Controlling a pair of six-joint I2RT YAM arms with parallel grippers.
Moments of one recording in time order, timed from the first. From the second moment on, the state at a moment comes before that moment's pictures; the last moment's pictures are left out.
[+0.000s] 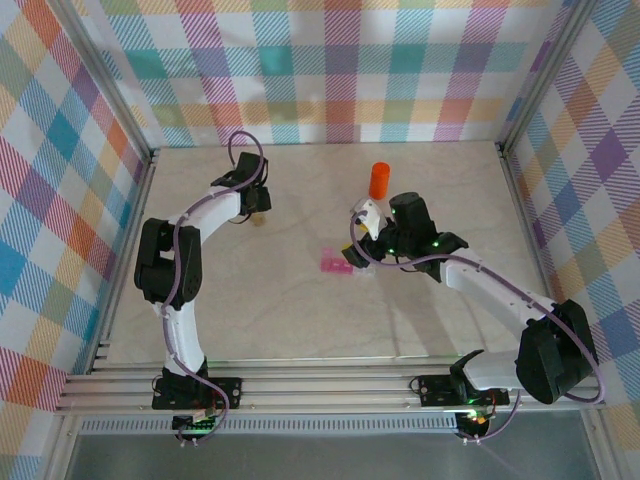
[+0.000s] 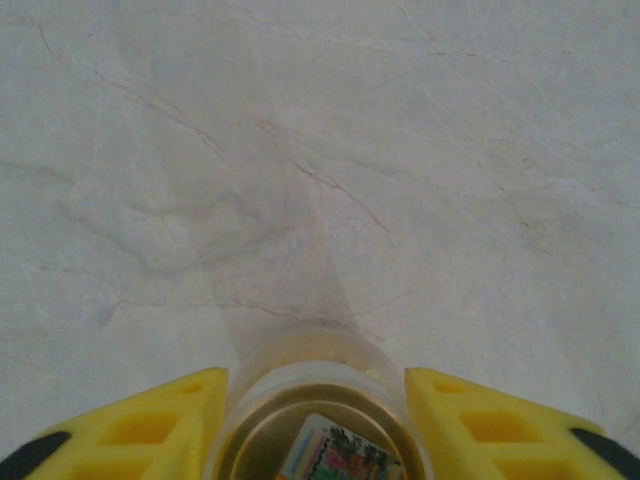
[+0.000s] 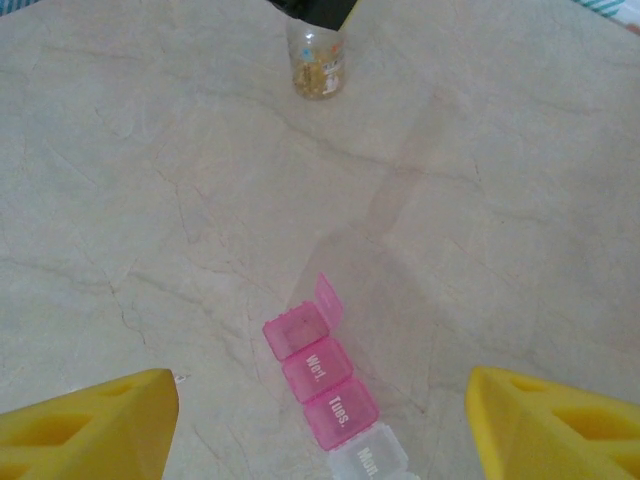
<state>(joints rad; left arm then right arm) -0.27 1.97 1.49 -0.49 -0.23 -0.37 0.55 1.31 0.93 -0.27 -0.35 -0.24</state>
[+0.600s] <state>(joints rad) -0.43 1.50 1.11 -0.51 -0.19 -0.28 0.55 1.17 0.88 -0.28 -0.27 -0.06</state>
